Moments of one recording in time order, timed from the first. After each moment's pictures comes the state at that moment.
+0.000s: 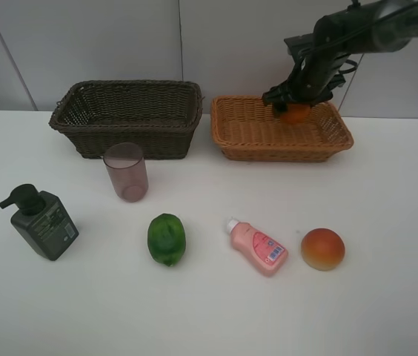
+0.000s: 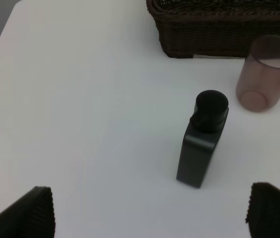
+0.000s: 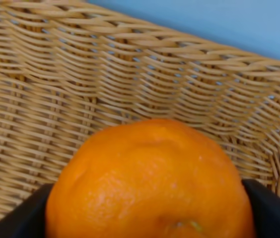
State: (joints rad) left arm -0.02 -0.01 -0.50 0.08 1.07 -0.09; right arm 0.25 2.22 -1.75 -0.29 0.65 0.14
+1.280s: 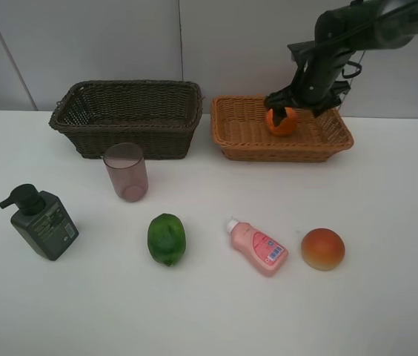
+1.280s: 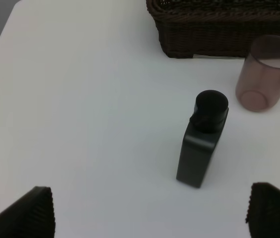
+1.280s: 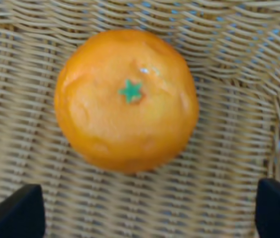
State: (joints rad) left arm -0.02 -0.01 -0.50 0.08 1.07 -0.09; right arm 0.25 2.19 -1.75 -0.25 0.79 0.16
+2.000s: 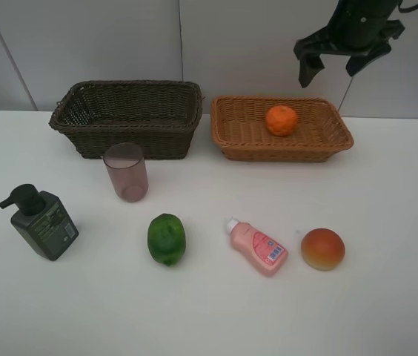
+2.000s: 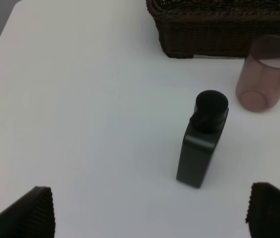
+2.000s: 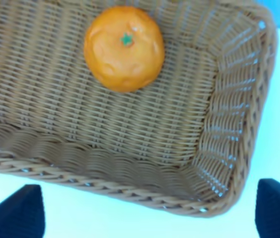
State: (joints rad) left arm -0.02 -0.01 -0.50 0.08 1.07 -0.09; right arm 0.25 1.89 -1.73 -0.18 1.07 0.05
